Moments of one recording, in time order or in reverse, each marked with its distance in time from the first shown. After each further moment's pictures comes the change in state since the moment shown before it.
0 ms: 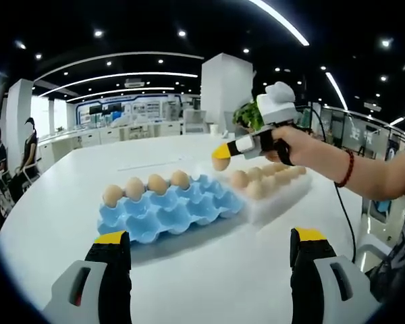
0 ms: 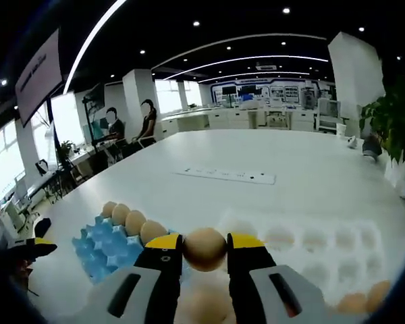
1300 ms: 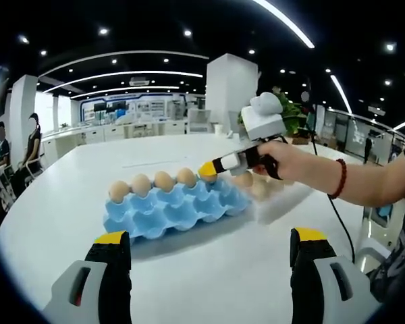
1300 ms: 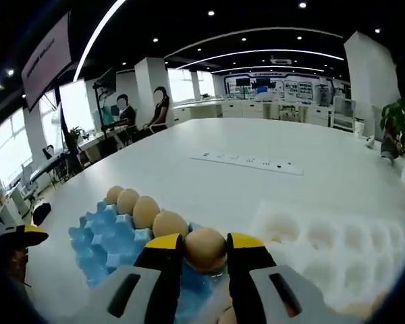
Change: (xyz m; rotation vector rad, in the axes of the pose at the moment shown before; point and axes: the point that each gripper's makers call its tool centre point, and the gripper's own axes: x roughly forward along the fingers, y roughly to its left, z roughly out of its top) left arm -0.004 0.014 -0.001 -0.029 0.002 0.023; right arm 0.039 0.030 -0.024 -0.070 0.063 0.052
